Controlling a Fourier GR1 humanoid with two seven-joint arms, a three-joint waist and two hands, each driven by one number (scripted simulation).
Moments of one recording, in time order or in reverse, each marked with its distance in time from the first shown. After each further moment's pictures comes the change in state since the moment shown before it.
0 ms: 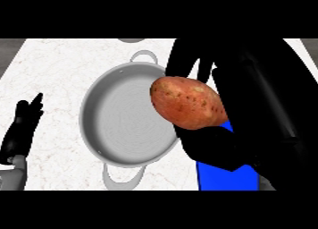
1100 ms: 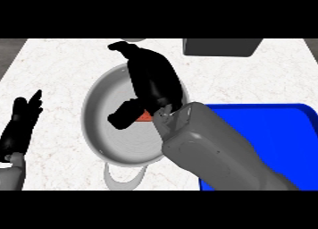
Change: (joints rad) left arm -0.014 -0.004 0.016 -0.023 -0.007 -0.028 0.021; right arm -0.054 0.127 0.193 0.608 -0.249 -0.520 -0.081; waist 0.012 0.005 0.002
